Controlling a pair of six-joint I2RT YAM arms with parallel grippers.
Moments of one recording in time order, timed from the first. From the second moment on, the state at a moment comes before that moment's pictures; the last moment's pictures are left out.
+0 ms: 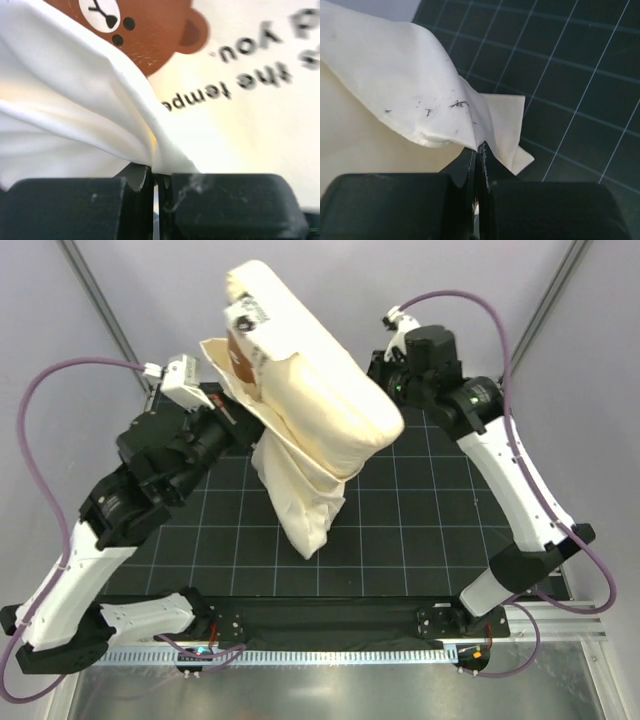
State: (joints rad) left arm -0.84 1.06 1.64 -0.60 -0.34 -0.59; right arm 0.54 1.56 2.04 -0.88 -0.10 0.38
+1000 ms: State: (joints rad) left arm -0.85 1.14 1.86 -0.61 -0.24 -0.56; right arm 0.41 1.43 1.99 -0.87 -0.11 0.45
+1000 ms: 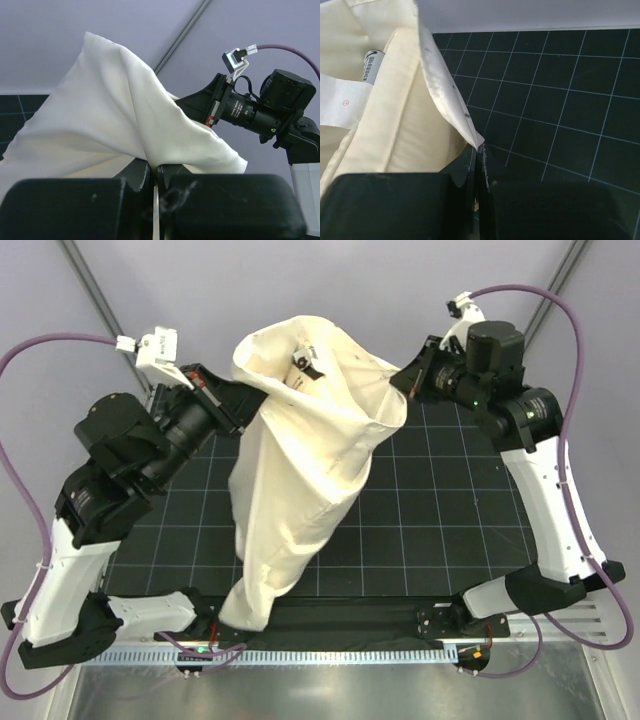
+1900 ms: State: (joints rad) left arm -0.82 1.60 2.23 -0.47 0.03 -0.62; right arm -0.41 1.57 2.46 -0.25 -0.76 1.10
